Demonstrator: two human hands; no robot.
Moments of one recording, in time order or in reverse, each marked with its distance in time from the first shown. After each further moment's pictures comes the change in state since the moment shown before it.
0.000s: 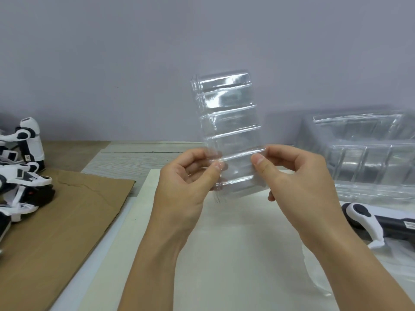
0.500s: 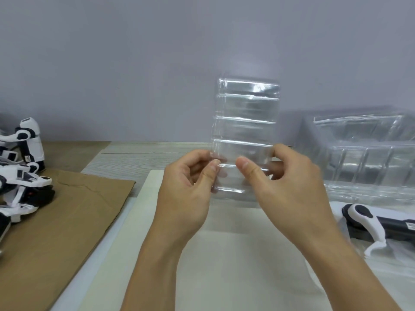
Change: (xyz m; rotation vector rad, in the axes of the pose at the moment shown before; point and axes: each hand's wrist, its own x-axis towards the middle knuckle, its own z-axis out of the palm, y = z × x) left_hand -0.002 0.004 0.002 0.194 -0.027 0.120; right_hand -0.005 -0.001 0.007 -0.196 -0.029 -0.133
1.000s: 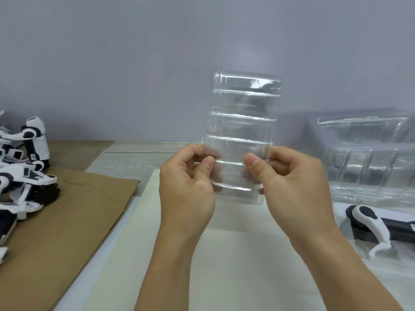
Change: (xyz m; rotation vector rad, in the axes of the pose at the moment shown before) left_hand 0.001 0.000 0.004 0.037 0.221 0.033; right_hand -0.002 -0.006 0.008 0.246 0.024 0.087
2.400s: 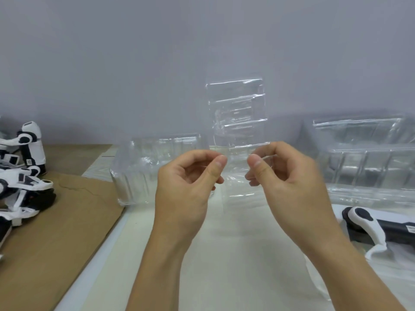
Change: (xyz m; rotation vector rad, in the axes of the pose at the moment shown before) left_hand 0.002 0.003 -0.003 -0.107 -0.116 -0.039; right_hand 0.006 0.005 -0.010 -0.034 -0.088 -0.124
